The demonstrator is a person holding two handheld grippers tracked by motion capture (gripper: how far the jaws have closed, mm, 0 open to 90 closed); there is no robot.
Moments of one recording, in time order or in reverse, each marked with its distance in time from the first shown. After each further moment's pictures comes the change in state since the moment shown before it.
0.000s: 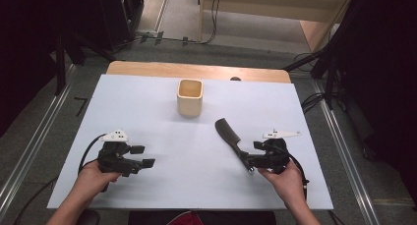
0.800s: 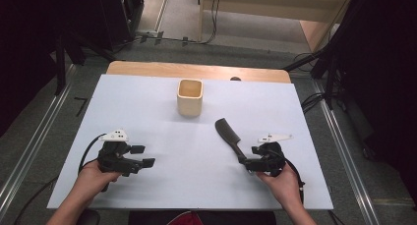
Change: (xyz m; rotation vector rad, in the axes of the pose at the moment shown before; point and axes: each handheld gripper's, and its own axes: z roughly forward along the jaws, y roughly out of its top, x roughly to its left) left arm 0.000 0.001 0.000 -0.003 -0.005 -0.006; right arm -0.002 -0.013 0.018 0.075 -0.040 -0.009
